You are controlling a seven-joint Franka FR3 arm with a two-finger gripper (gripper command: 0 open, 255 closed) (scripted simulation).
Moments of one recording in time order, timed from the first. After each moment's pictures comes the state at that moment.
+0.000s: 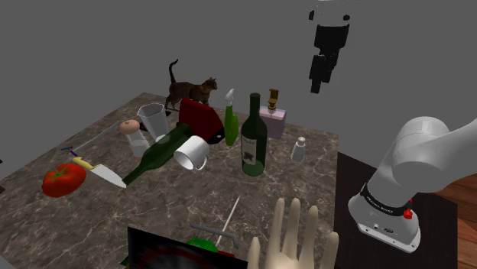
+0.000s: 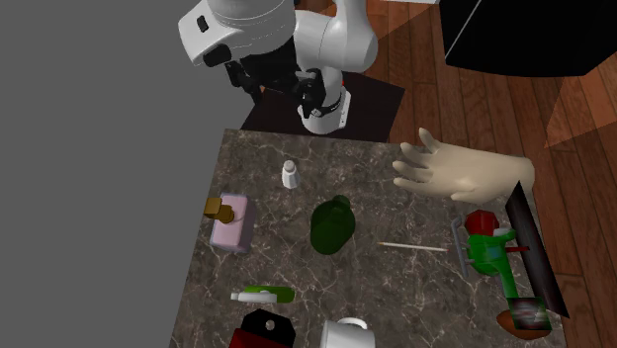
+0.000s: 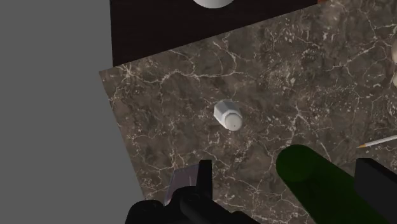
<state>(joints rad) 0.02 -0.77 0.01 -2.31 0.06 1.47 -0.02</state>
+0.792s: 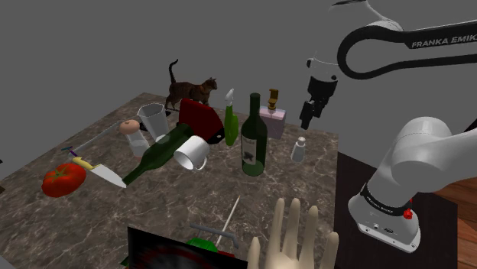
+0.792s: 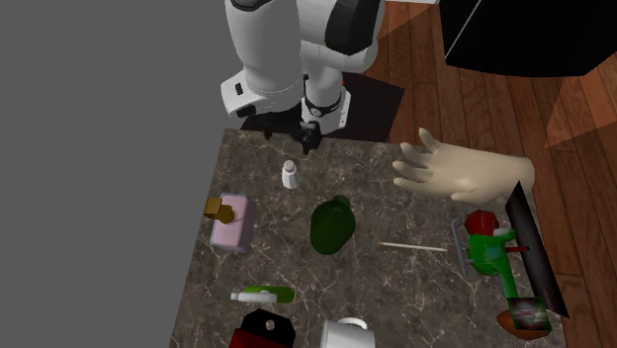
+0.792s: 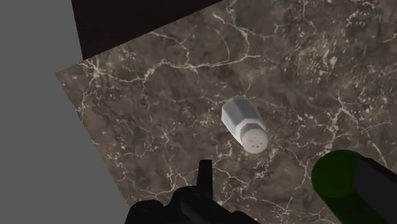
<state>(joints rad) 0.00 -0.90 0.04 -2.74 0.08 1.87 0.04</state>
